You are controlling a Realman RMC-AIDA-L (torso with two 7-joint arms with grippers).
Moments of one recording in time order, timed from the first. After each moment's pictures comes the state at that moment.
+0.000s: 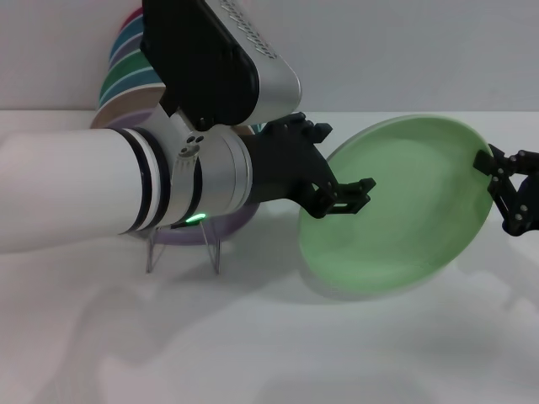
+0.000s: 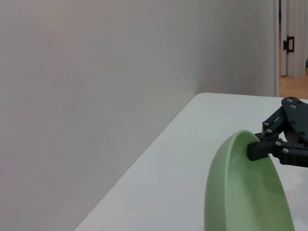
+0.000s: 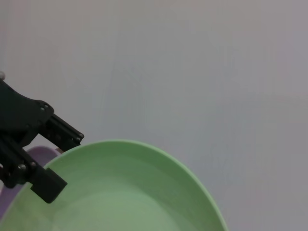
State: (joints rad) left arm -0.36 -2.07 -1.26 -1.78 2.45 -0.89 0.60; right arm 0.13 2.08 2.06 0.79 -1.14 1.31 -2.37
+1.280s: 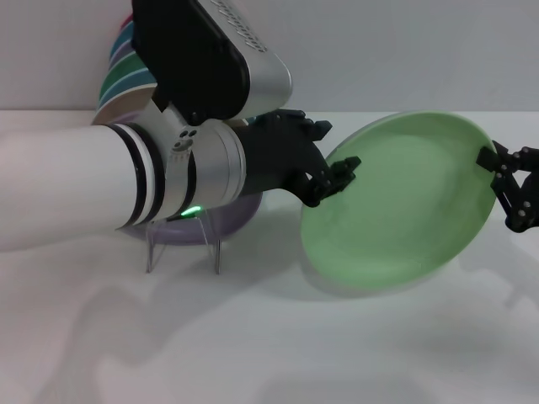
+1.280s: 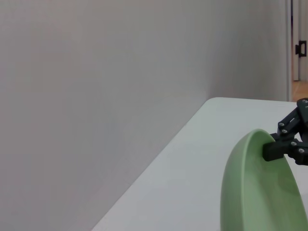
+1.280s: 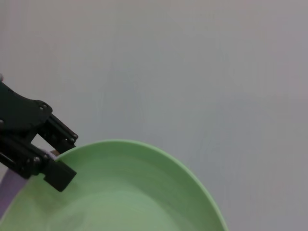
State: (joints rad) left arm -0.35 -2.07 -1.27 -1.77 2.45 -0.85 0.61; right arm 0.13 2.08 2.07 0.80 -1.14 1.31 -2.36
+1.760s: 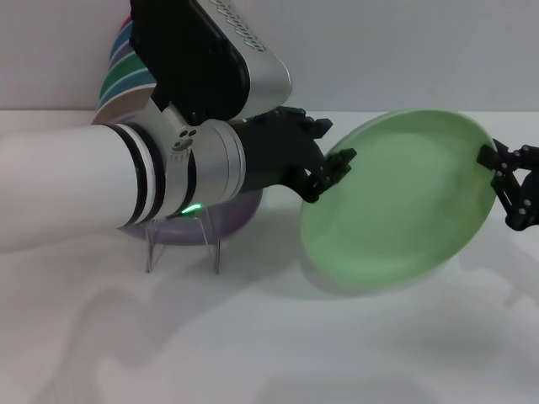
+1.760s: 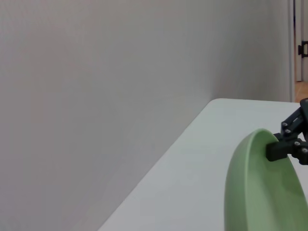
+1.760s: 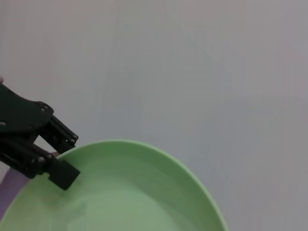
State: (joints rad) left arm -0.34 -2.07 -1.26 -1.77 2.47 -0.82 0.61; right arm 0.13 2.08 2.07 0.80 -1.14 1.31 -2.36
